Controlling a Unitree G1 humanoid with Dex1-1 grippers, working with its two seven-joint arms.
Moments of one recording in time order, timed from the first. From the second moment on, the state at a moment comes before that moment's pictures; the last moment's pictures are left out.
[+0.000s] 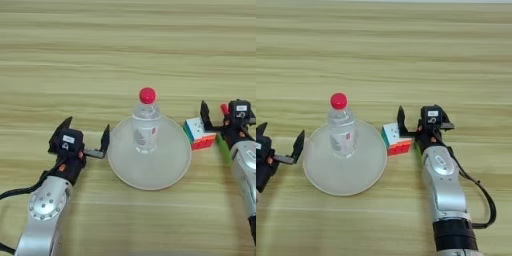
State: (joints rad) left arm 0.18 0.13 0.00 -0.12 -0.05 -0.08 -0.17; right arm -0.12 -0.08 -0.08 0.11 0.06 0.02 0.07
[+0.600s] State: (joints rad) left arm -0.03 0.12 0.10 0.11 -0.08 -0.20 -0.13; right arm -0.09 -0.08 -0.07 0.02 0.06 0.01 0.08
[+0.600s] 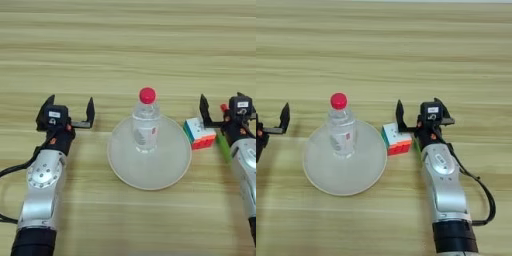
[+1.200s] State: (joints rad) left arm -0.03 0.10 0.09 0.16 -0.07 -0.24 -0.11; right arm 0.07 -0.14 0.02 -0.25 0.12 0.03 0.26
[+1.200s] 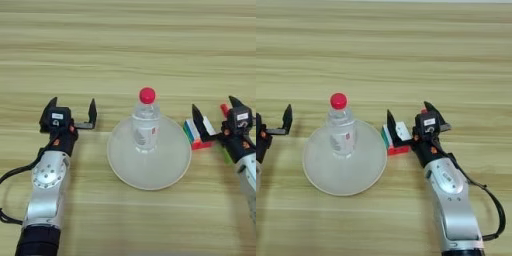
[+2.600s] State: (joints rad) left arm -0.05 0.10 0.10 0.22 -0.05 -0.29 -0.06; right arm 0.01 -0.28 0.24 -0.27 0.20 0.14 0.57
